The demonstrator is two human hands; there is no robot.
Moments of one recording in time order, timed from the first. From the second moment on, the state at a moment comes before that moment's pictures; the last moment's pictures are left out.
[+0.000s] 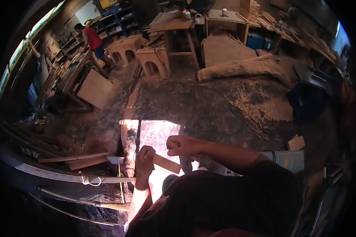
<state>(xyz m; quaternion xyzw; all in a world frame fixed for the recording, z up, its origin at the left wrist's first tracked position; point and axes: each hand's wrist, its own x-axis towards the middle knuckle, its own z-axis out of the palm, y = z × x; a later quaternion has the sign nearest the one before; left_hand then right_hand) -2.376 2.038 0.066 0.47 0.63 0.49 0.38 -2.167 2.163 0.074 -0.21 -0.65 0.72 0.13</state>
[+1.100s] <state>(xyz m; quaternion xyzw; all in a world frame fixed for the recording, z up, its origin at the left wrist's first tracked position) -2.469 2.741 -0.036 0.23 0.50 0.49 0.68 -2.246 2.993 -0.059 -0.27 -0.43 0.76 0.40</state>
